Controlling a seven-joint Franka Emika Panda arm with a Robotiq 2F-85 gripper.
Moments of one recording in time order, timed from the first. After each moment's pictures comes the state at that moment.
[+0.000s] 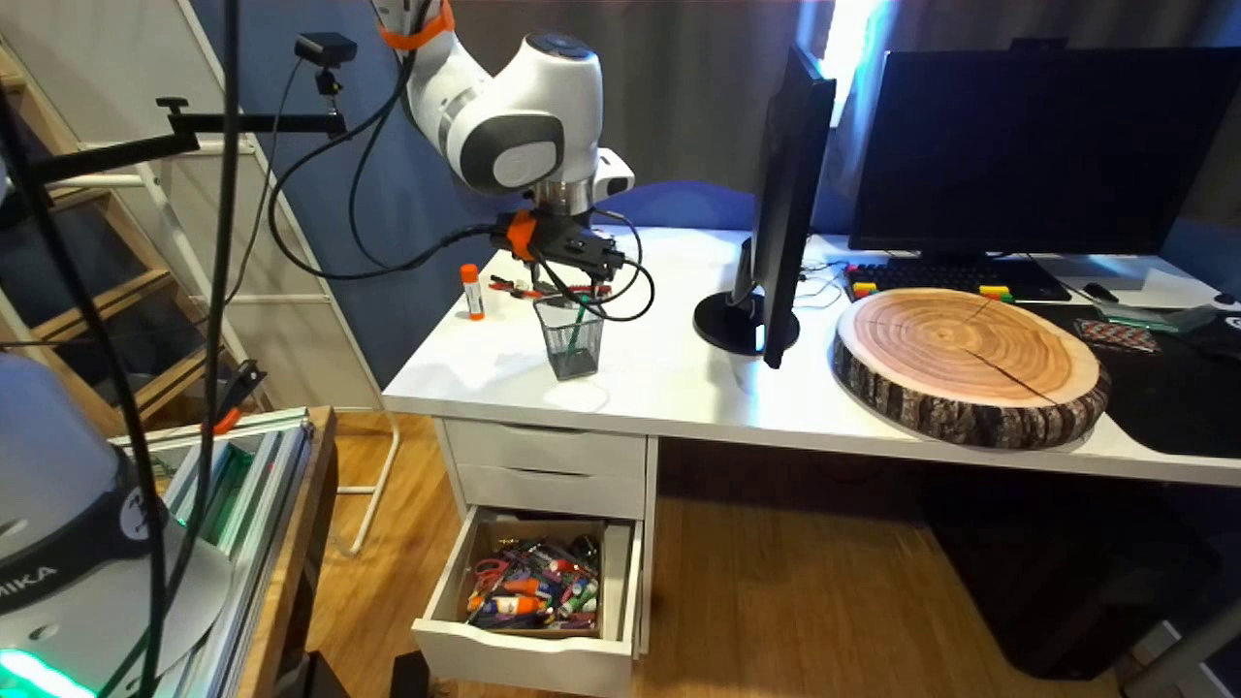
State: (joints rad) arm 0.09 0.41 0.56 -2.33 0.23 2.91 -0.68
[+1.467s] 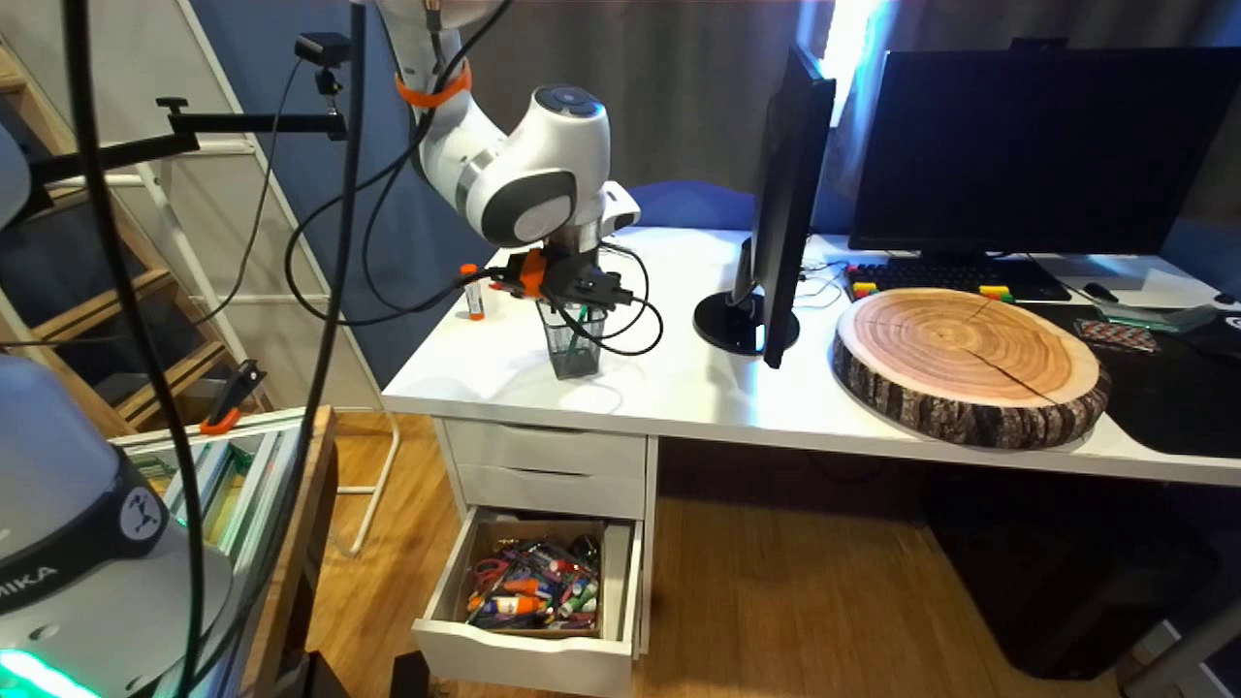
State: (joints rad) arm -0.04 0.58 0.63 -2.33 0.00 3.06 -0.61
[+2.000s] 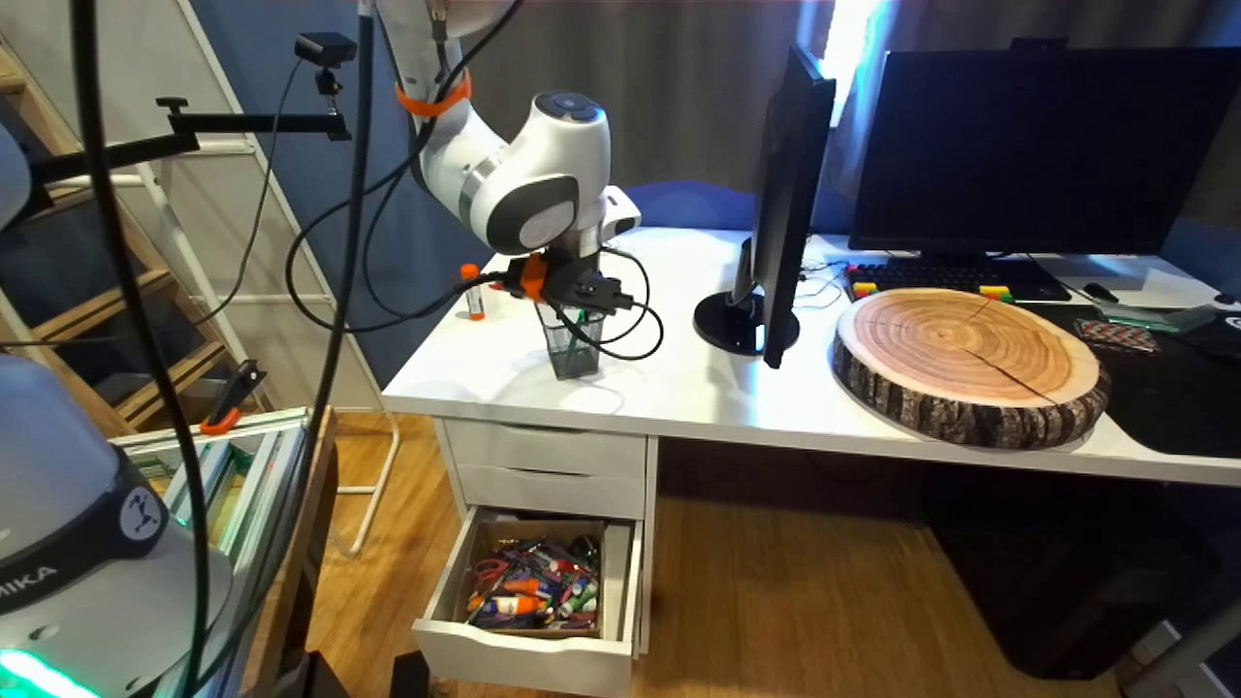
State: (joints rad) arm -0.04 0.59 0.62 -2.33 -0.06 3.07 -0.56
